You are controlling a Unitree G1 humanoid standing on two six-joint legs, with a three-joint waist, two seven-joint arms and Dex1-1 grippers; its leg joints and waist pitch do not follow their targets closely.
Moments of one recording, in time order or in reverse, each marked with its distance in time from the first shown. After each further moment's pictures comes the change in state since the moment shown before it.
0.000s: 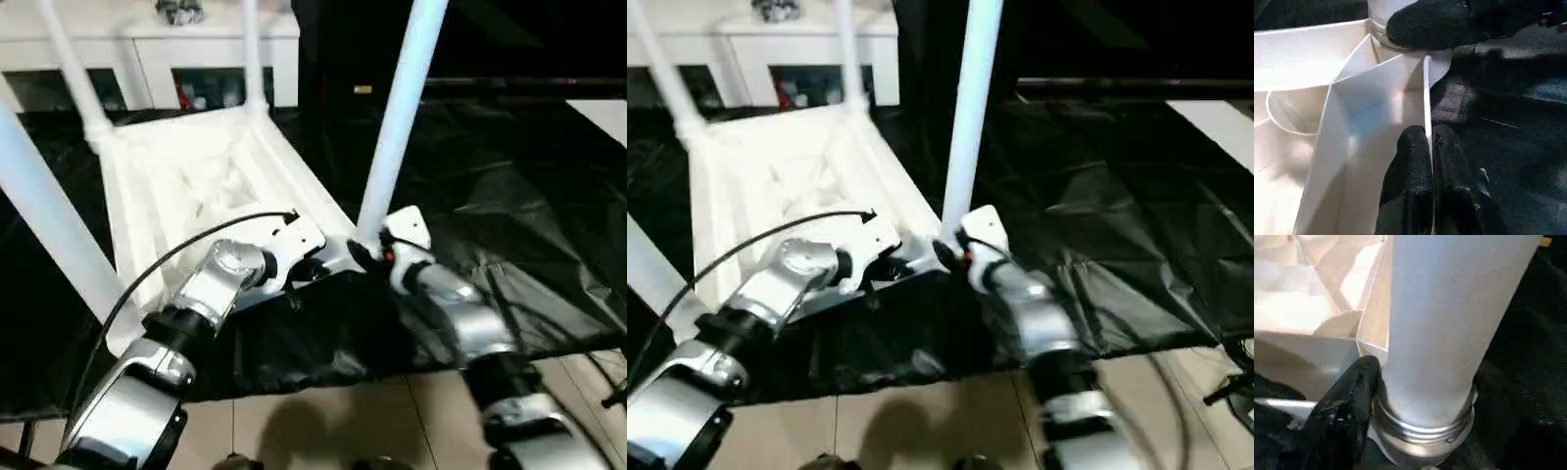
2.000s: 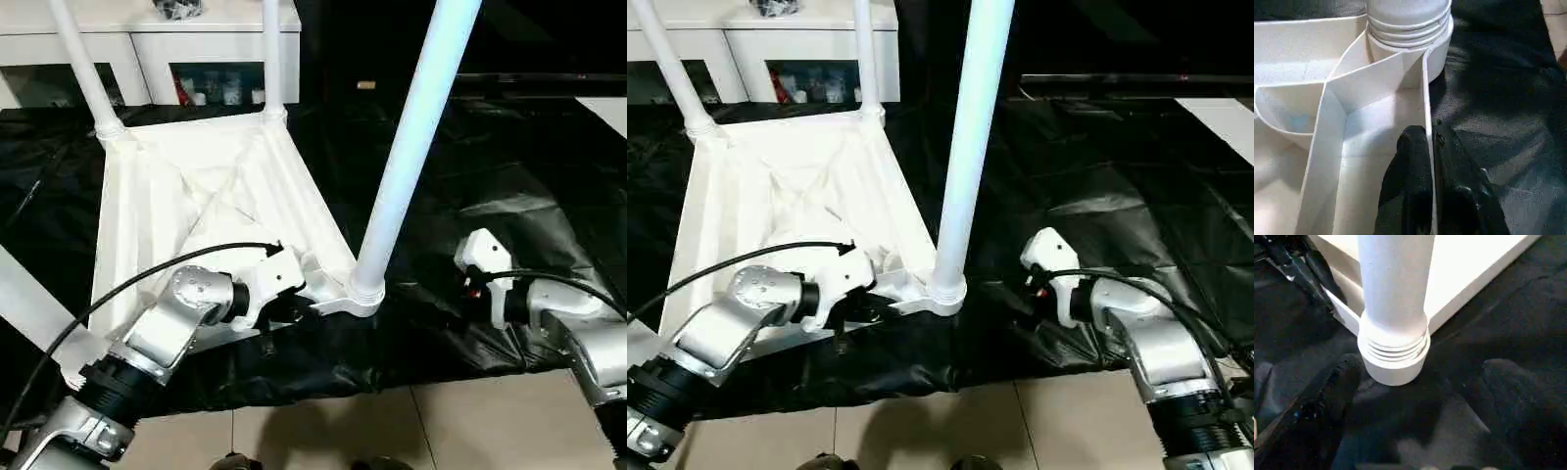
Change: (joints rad) left arm 0.261 0.241 -0.068 -0.488 -0.131 0.112 -0.215; right arm 0.237 -0.506 0.037 -0.494 0.173 0.222 0.660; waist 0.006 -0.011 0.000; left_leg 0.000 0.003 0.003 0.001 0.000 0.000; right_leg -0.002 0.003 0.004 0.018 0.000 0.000
